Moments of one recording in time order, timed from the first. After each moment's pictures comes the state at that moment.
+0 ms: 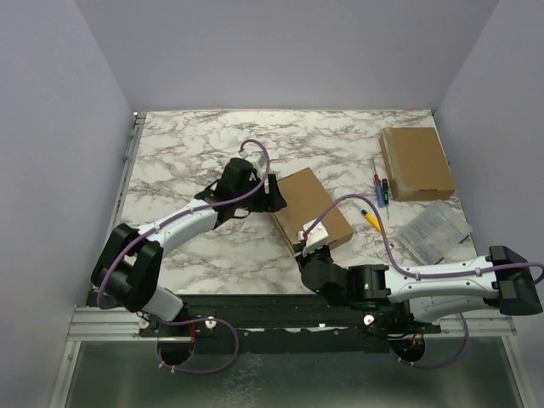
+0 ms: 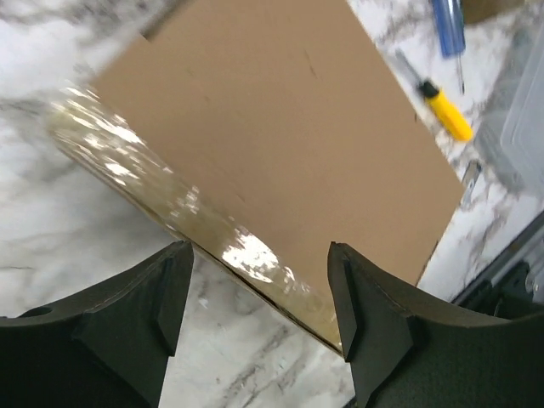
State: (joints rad) left arm -0.53 1.48 0.92 -0.06 0.25 -0.52; right arm 1.48 1.14 0.67 -0.07 0.98 0.37
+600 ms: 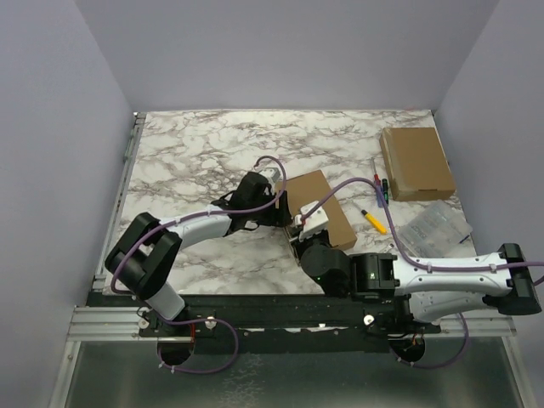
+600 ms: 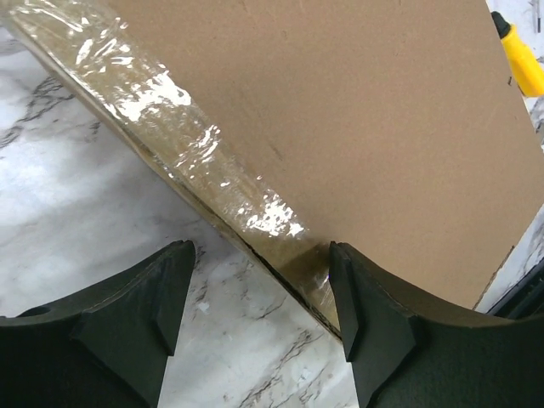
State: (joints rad) left arm -0.67 1.60 0.85 0.04 0.17 -0.49; right arm 1.48 1.17 0.90 -0.13 1.02 0.24
